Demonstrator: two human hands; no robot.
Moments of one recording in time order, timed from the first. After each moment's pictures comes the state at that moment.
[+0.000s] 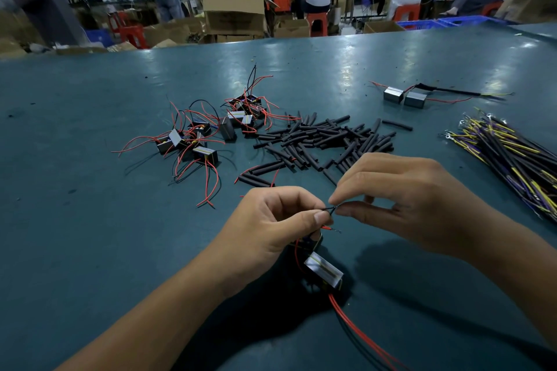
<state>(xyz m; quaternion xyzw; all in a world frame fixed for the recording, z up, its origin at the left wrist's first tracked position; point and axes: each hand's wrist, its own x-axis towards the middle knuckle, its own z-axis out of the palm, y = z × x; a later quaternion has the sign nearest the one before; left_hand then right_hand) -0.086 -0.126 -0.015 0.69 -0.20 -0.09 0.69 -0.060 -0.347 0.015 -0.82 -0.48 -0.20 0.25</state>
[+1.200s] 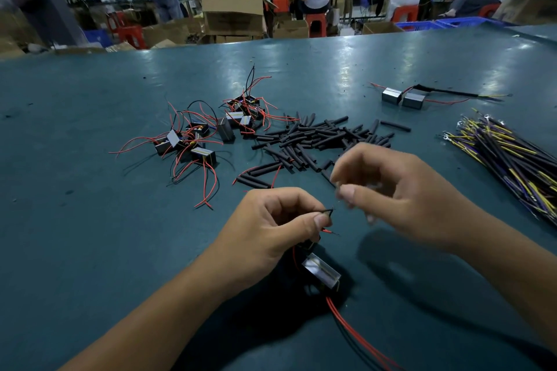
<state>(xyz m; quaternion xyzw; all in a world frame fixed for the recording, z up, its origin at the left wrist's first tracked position) -0.085 -0.128 -0.017 0.70 -0.22 -0.07 0.68 -0.060 -0.345 0.012 -0.81 -0.31 0.01 0.51</state>
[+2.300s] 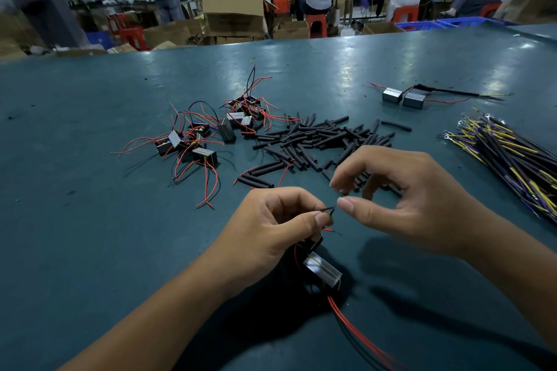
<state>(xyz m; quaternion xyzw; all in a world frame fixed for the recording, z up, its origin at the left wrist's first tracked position) -0.085 -0.129 -0.018 0.69 -0.22 -0.08 0.69 -0.062 -0.348 0.015 -0.82 -0.39 -0.12 0.40</state>
